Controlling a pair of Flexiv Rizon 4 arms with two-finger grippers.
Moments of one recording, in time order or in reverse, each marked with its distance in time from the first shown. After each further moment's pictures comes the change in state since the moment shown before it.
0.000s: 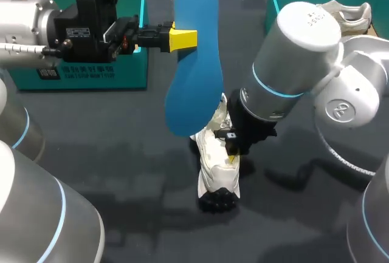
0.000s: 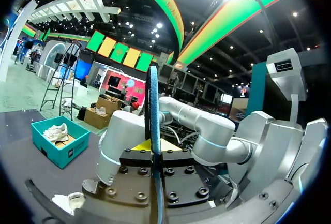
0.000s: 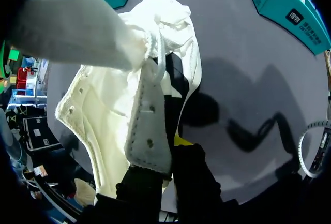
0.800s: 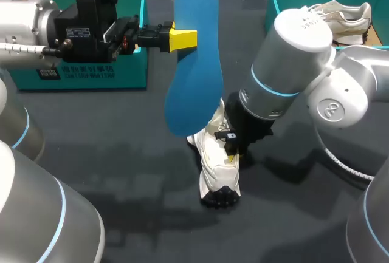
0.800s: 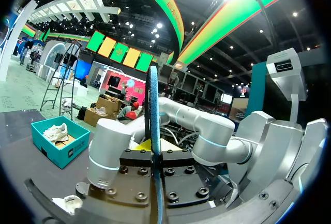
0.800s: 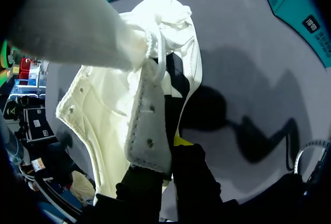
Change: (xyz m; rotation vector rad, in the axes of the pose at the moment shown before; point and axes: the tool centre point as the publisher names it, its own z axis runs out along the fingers) left arm 0.000 0.000 0.000 0.000 0.000 0.000; right arm -0.013 0.019 0.033 0.041 0.039 -0.062
